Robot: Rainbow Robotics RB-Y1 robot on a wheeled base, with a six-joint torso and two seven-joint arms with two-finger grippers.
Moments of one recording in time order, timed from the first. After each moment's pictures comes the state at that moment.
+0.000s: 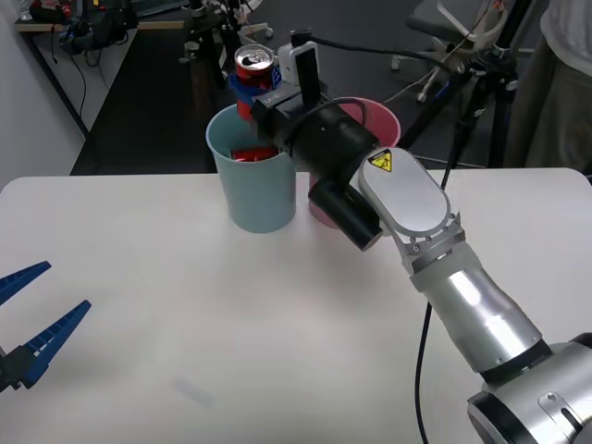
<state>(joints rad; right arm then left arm) -0.72 -0.11 0.31 -1.28 1.52 -0.20 -0.28 0.35 0.40 0.52 -1.66 -0.96 -1.22 0.00</state>
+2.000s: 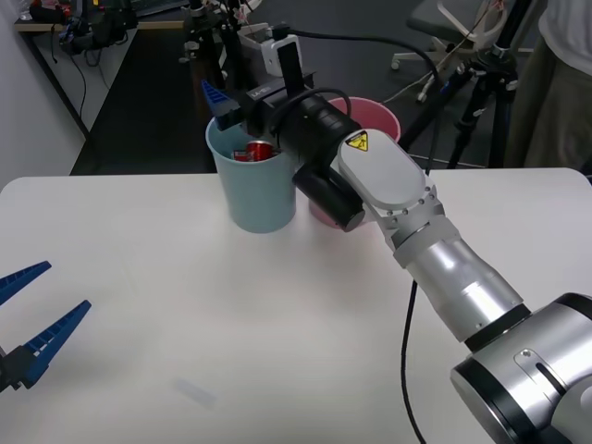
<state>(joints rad) -0.85 -0.09 0.32 -1.08 1.51 -0.18 -0.28 0.35 0.40 0.52 -1.66 -0.96 -1.22 0.00</state>
